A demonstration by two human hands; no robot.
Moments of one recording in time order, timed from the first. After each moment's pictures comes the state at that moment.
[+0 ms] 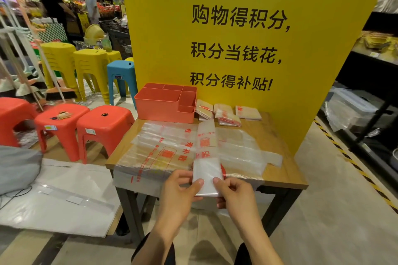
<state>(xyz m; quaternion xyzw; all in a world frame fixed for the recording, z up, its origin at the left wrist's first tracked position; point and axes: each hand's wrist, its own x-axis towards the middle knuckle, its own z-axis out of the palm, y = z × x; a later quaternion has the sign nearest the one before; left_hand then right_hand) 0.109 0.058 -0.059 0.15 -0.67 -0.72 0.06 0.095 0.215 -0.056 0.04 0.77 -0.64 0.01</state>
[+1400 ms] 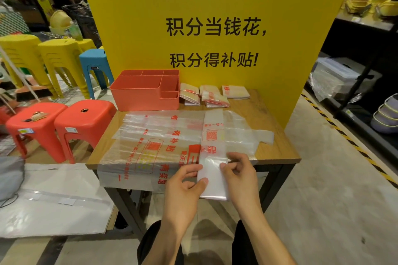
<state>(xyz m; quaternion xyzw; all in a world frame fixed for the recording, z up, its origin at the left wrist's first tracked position) 0.114 0.082 -0.067 0.10 -0.71 -0.70 0.02 0.079 0.231 -0.091 0.08 0.74 -0.67 -0.11</state>
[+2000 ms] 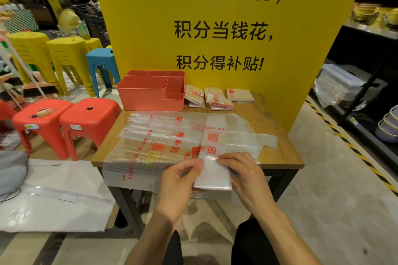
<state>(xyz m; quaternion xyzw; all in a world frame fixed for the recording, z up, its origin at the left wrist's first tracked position) 0.107 0.067 -0.047 0.10 -0.64 -0.76 0.00 0.062 0.266 -0.089 -0.25 0.87 -0.33 -0.26</state>
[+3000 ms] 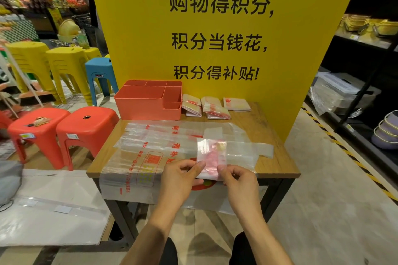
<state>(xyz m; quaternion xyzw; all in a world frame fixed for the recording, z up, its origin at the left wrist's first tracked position) 0.062 0.069 -0.051 0.07 -0.73 -0.68 0.04 0.072 0.232 -0.067 0.04 0.78 -0.61 -0.10</state>
